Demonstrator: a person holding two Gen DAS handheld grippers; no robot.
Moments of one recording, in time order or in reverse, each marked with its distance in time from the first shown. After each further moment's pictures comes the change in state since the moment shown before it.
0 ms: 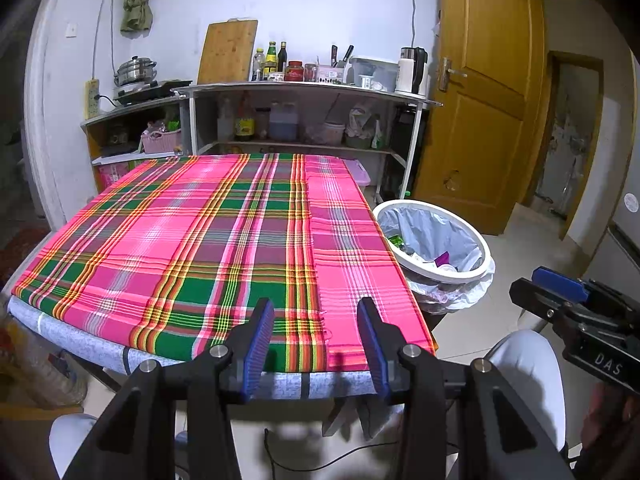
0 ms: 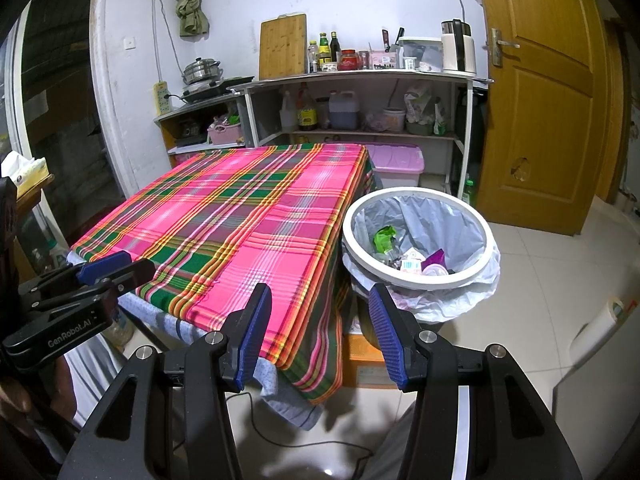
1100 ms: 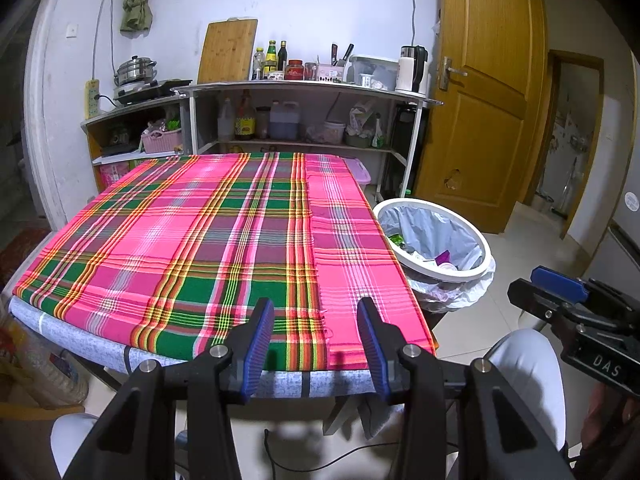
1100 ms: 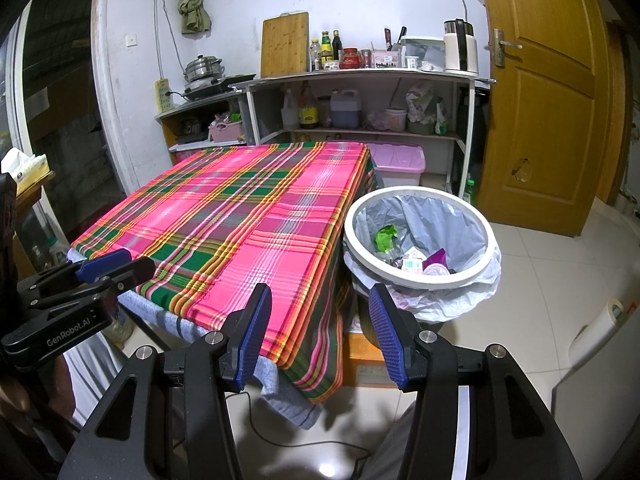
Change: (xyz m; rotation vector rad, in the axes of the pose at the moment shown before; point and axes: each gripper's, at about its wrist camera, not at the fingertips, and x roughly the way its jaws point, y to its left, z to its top) left arm -0.001 0.005 0.000 0.000 0.005 -0.002; right arm 0.000 0.001 0.001 -0.003 0.002 0.001
